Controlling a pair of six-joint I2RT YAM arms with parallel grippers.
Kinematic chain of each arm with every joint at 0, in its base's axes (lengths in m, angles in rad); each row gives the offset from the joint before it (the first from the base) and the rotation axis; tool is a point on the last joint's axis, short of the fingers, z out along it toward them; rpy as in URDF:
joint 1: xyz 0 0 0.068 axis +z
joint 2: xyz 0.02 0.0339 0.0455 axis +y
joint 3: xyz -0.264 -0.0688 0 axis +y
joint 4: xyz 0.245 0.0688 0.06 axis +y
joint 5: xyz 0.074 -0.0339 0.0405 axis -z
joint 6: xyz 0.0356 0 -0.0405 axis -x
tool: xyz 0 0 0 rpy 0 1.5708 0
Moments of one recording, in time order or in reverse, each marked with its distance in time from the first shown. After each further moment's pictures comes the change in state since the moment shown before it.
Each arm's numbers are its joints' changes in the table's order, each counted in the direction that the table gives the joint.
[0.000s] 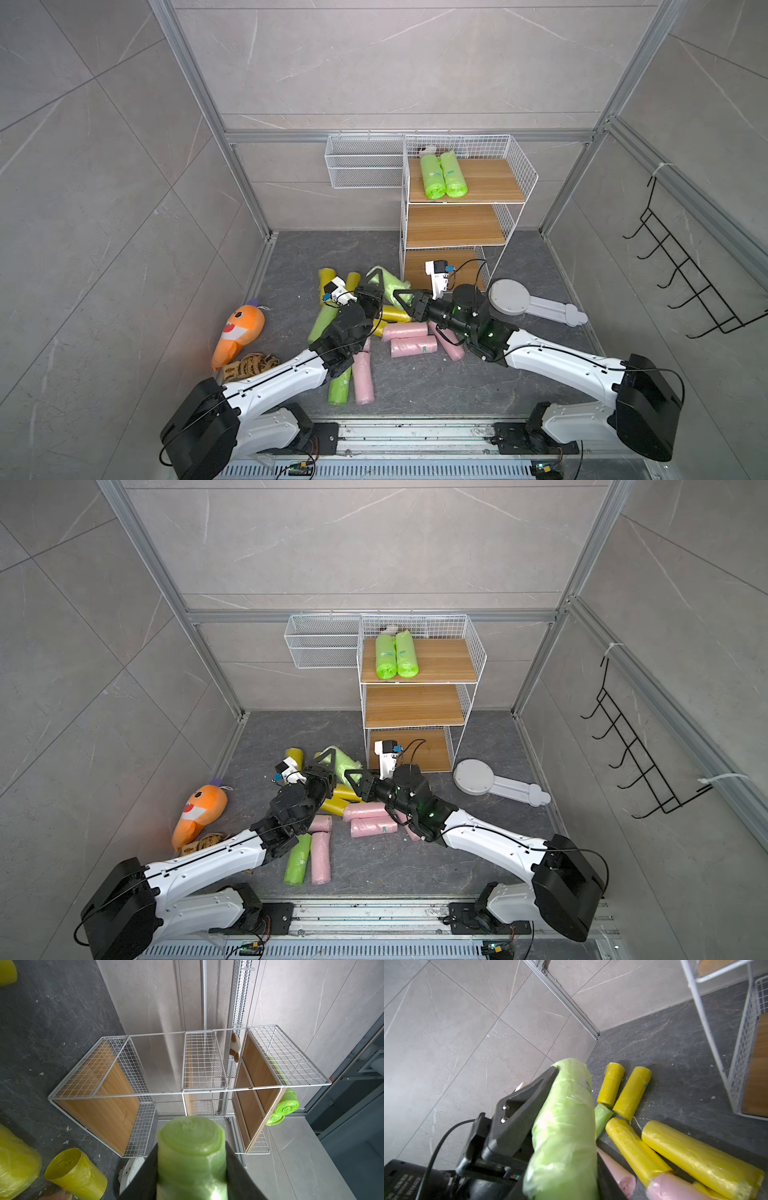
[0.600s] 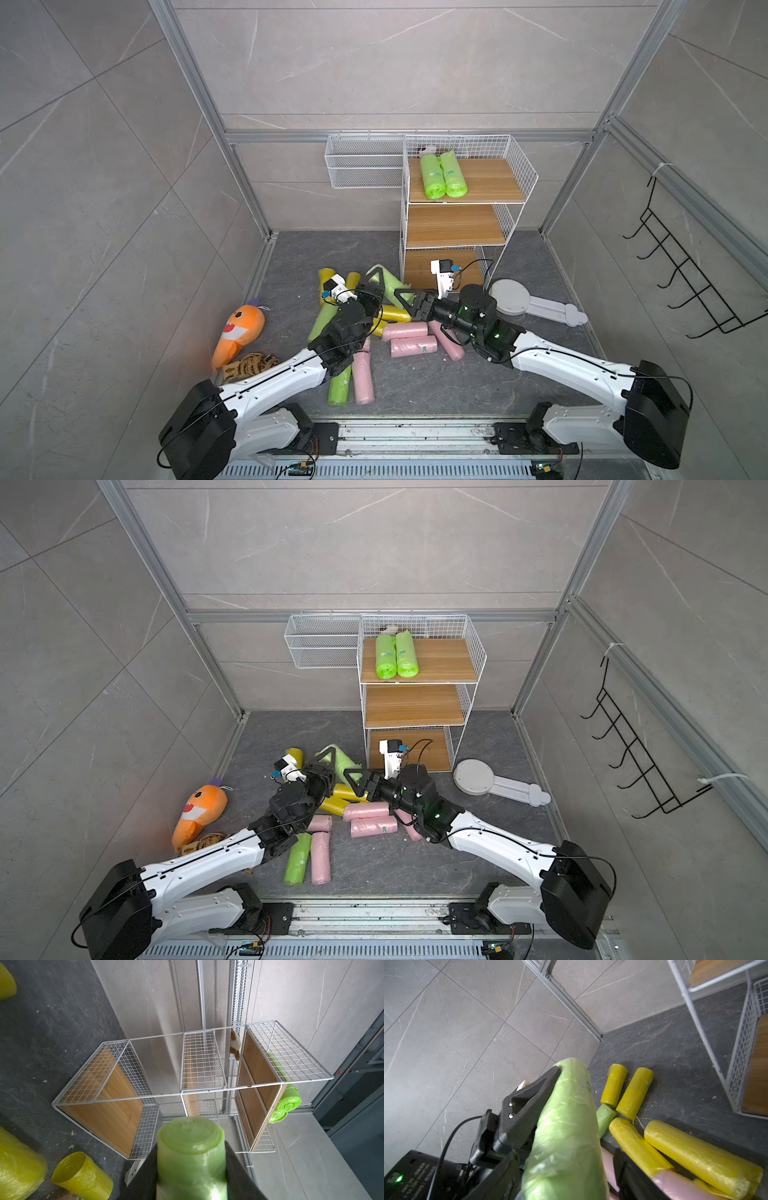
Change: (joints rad) left arm 0.000 -0.010 -0.022 0.032 0.000 -0.044; right arm -0.016 -0.027 0.021 -0.021 -0.032 -0.029
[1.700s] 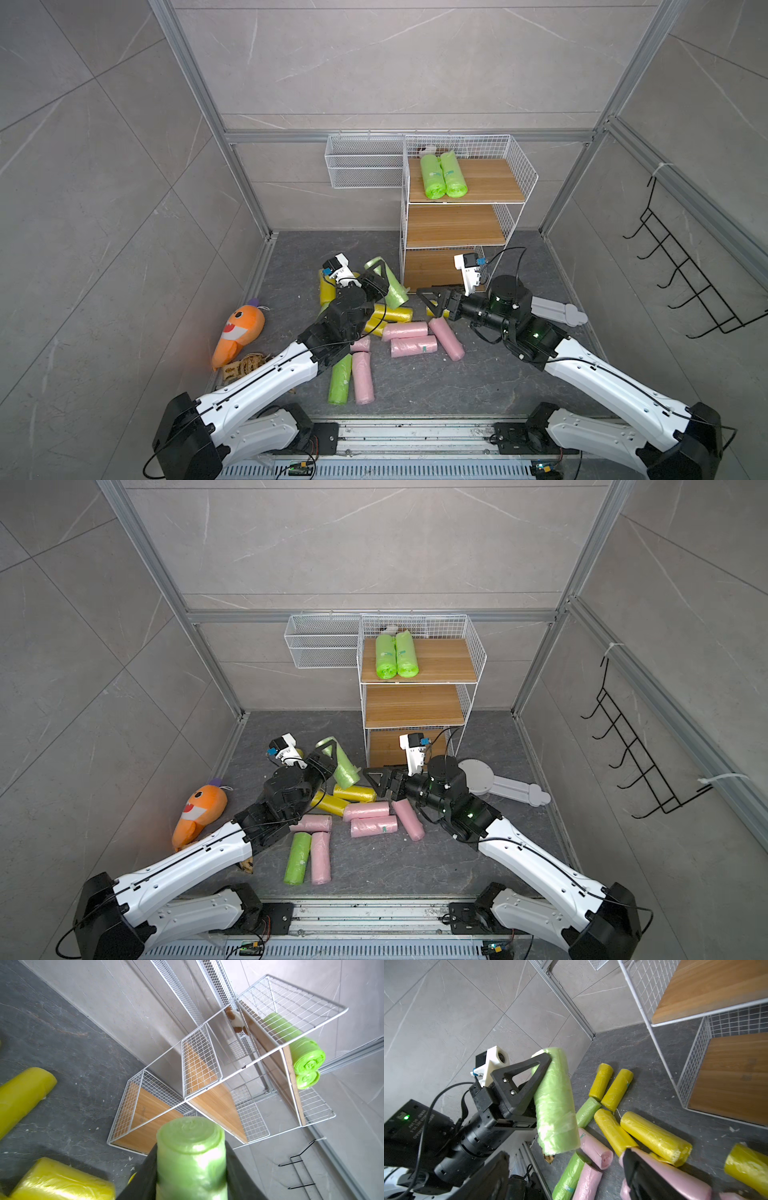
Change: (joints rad) left arm -0.001 -0.054 -0.195 0.341 -0.010 -0.436; right arm -0.117 -0.222 -0.051 0.332 -0.125 0.127
